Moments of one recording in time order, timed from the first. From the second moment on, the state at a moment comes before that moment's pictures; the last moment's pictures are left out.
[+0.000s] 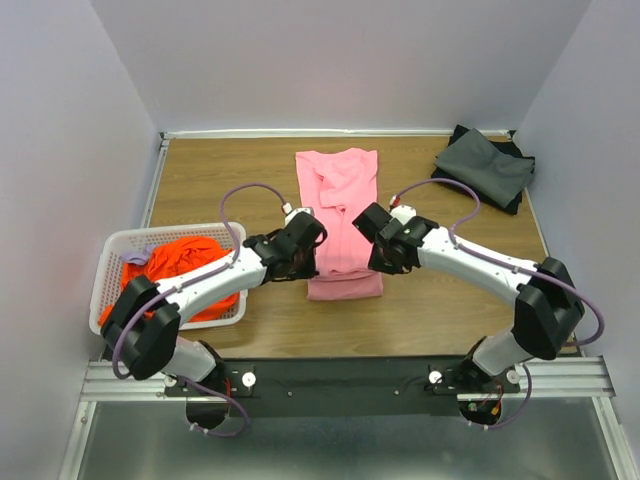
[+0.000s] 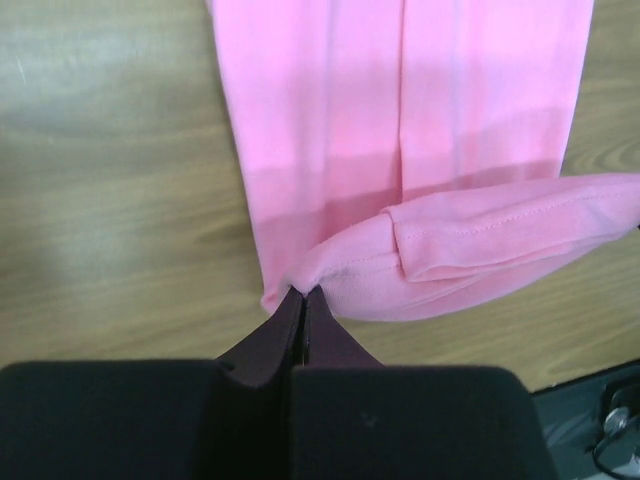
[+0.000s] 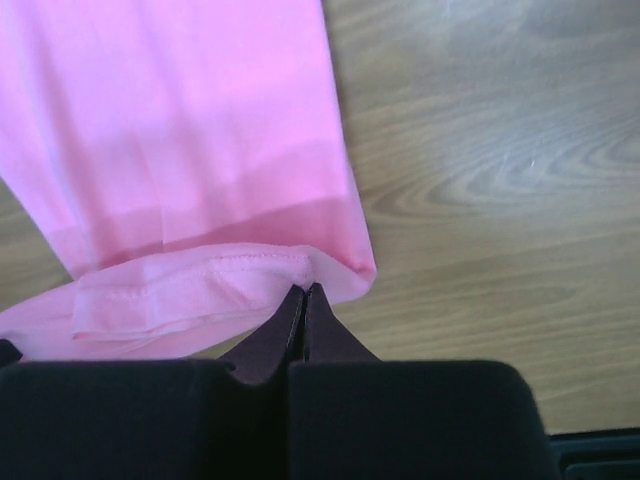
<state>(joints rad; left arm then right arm) -0.79 1.38 0.91 -0.51 -0.14 -0.75 0.81 1.51 1.12 -0.83 0.36 1.01</state>
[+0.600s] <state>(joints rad) -0.59 1.68 1.16 -0.44 -0.12 -0.53 0.63 1.81 1.38 -0.75 0.38 0.85</state>
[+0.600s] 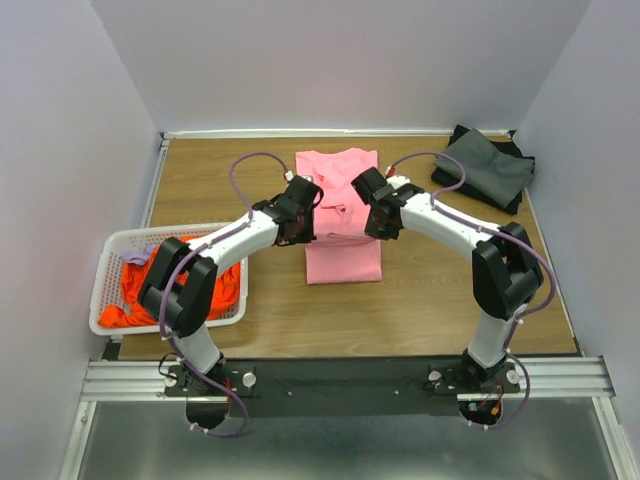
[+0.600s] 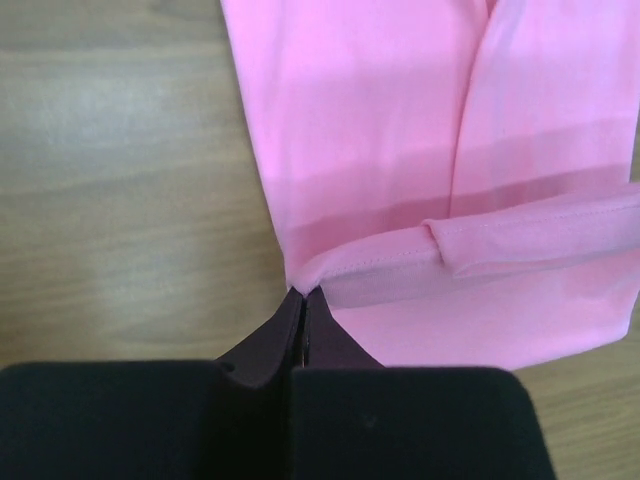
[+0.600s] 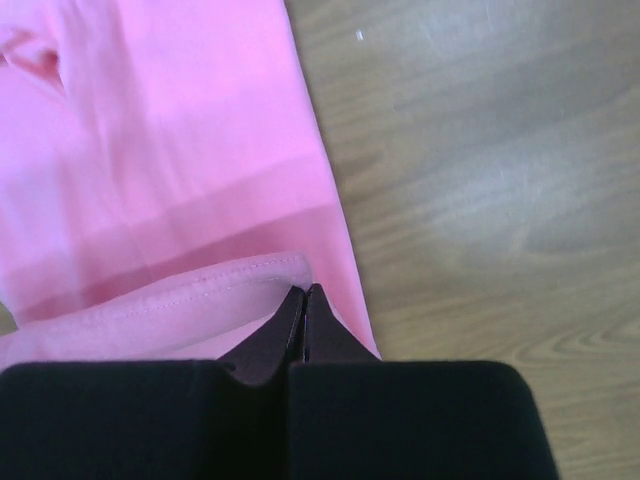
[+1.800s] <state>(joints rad) -0.41 1.80 1.46 -0.48 -0.07 -0.36 0.48 2.01 1.72 -0.73 0.32 0.67</state>
